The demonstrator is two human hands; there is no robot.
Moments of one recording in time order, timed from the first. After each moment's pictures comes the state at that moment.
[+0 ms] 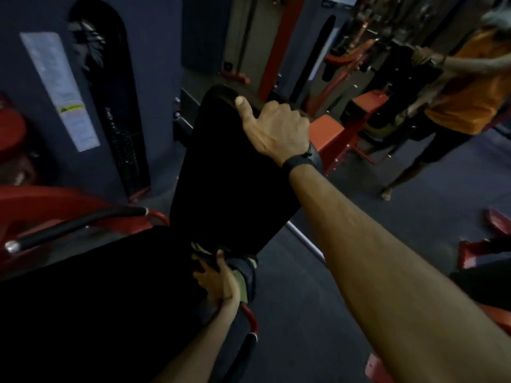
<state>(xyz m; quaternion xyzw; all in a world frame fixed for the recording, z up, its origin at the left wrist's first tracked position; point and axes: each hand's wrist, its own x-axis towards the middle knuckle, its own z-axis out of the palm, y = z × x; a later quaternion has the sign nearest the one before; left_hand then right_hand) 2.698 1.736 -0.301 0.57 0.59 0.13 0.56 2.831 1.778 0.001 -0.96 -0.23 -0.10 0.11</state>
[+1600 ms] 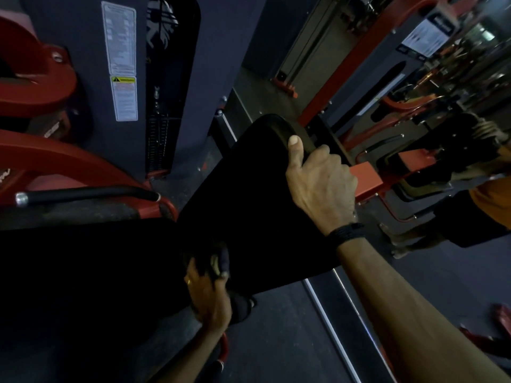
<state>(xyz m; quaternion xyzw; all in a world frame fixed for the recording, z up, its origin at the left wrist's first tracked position) 2.713 1.755 -0.272 0.55 0.54 0.25 0.58 2.843 1.786 -0.006 -0.96 -0.25 -0.11 0.07</state>
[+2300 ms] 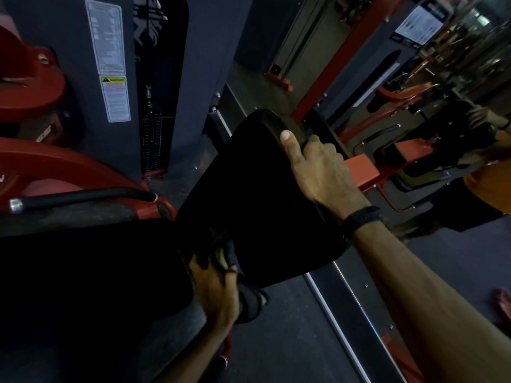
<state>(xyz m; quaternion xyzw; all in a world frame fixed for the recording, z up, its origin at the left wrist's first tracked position) 2.711 1.745 -0.237 0.57 0.48 0.27 0.61 2.862 1.782 0.011 -0.95 -0.30 0.05 0.09</state>
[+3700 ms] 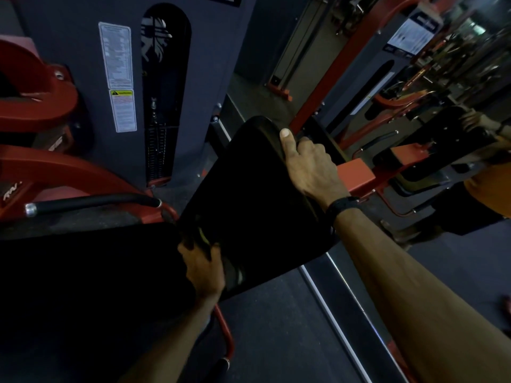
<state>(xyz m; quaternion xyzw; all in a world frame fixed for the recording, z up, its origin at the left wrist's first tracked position) 2.724 1.788 -0.251 0.57 0.53 0.26 0.57 2.868 1.784 0.008 -0.95 -0.26 0.08 0.15</state>
